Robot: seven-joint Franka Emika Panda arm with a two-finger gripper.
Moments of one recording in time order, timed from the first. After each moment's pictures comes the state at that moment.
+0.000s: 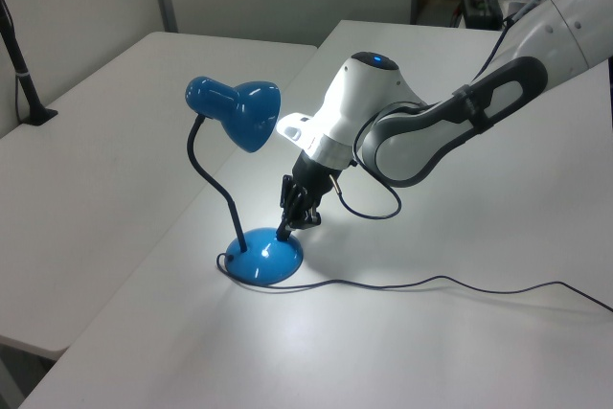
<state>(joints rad) 0.59 0.71 -0.19 -1.46 0.36 2.65 -0.60</state>
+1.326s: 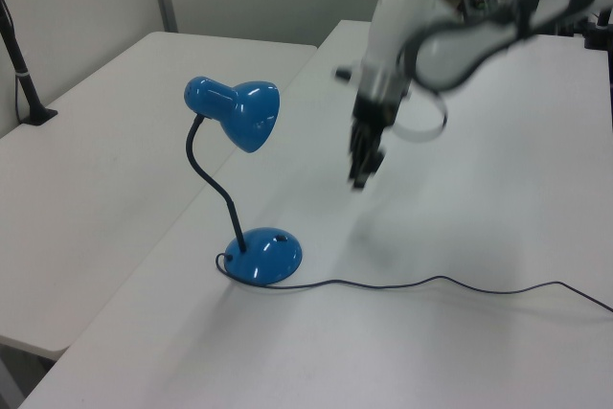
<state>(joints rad) 0.46 0.33 -0.20 -1.77 0.36 2.30 -0.51</state>
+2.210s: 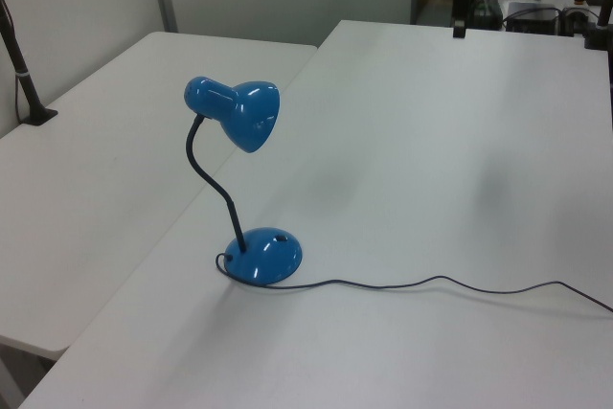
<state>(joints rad) -0.09 -0.02 0.00 -1.71 0.01 1.71 -0.14</state>
